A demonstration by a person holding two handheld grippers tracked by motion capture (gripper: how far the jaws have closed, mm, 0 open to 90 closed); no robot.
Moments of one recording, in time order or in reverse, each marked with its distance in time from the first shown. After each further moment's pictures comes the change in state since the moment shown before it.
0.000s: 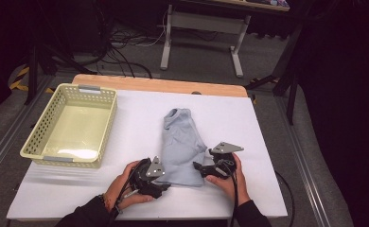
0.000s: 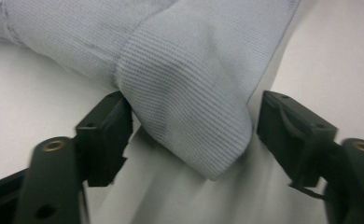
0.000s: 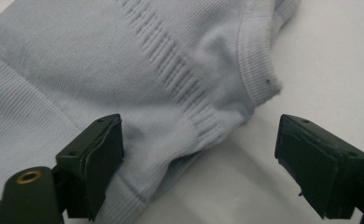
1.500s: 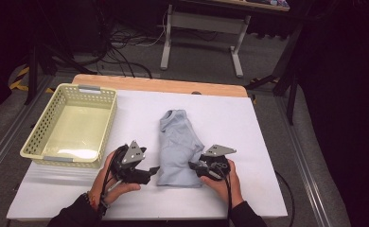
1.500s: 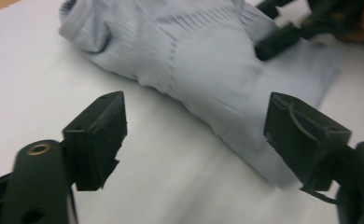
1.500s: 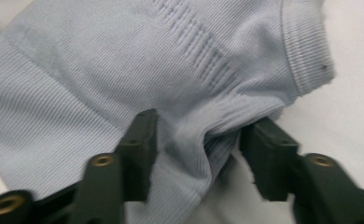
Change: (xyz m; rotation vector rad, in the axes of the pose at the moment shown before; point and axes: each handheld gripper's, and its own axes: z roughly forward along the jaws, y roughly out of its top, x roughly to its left) left arm 0.026 0.003 -0.054 -0.174 0.159 -0.167; right arm 0.020 0.002 0.003 0.007 0.034 -0.031
